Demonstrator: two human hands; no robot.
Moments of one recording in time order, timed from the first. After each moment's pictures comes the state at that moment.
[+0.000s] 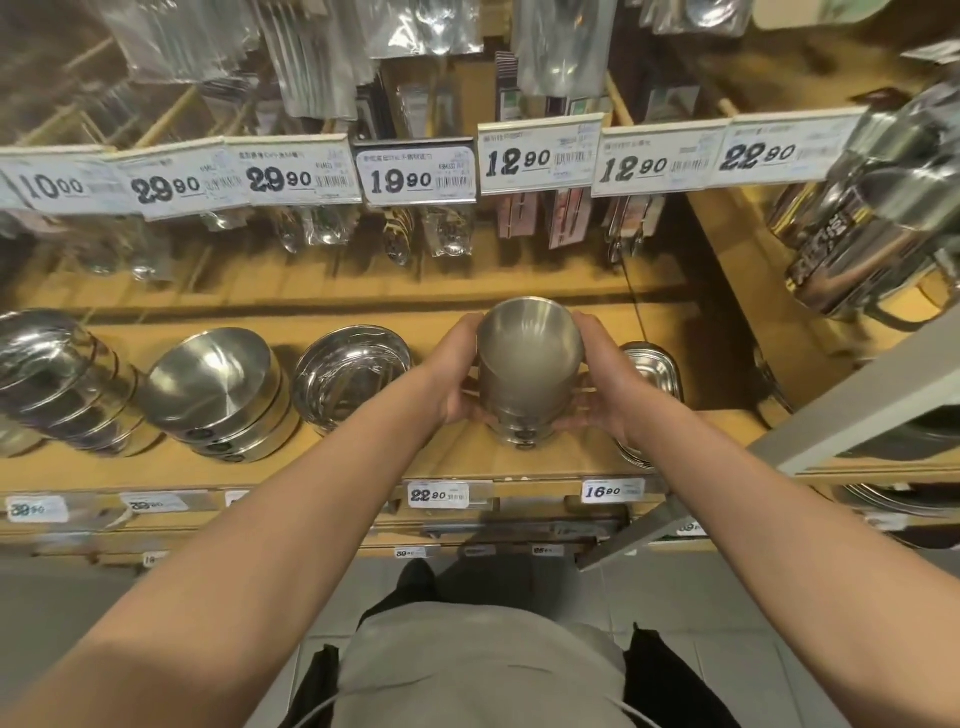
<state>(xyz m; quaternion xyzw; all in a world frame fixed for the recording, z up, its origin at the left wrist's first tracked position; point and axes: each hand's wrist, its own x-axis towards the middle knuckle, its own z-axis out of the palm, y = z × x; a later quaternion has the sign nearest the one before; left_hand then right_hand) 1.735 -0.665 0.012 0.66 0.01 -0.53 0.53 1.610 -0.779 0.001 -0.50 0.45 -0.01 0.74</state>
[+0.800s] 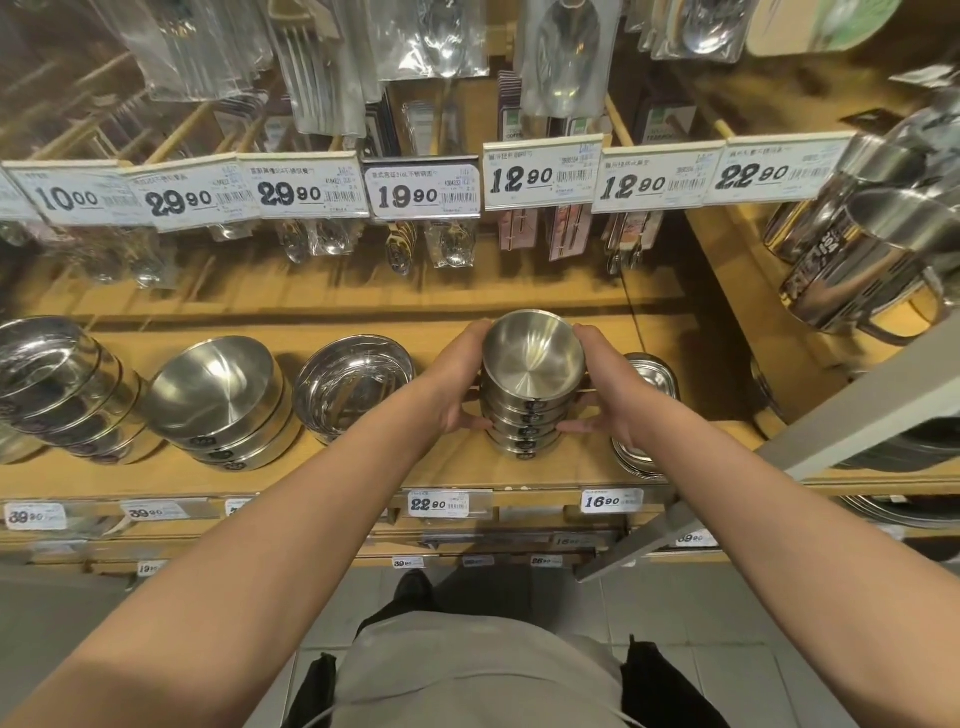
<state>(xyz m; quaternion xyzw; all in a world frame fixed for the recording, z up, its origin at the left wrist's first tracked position) 1.735 -0.664 0.014 0.70 -0.02 -0.49 0.51 1.614 -0.785 0.004 -0.54 0.47 -0.01 0.70</state>
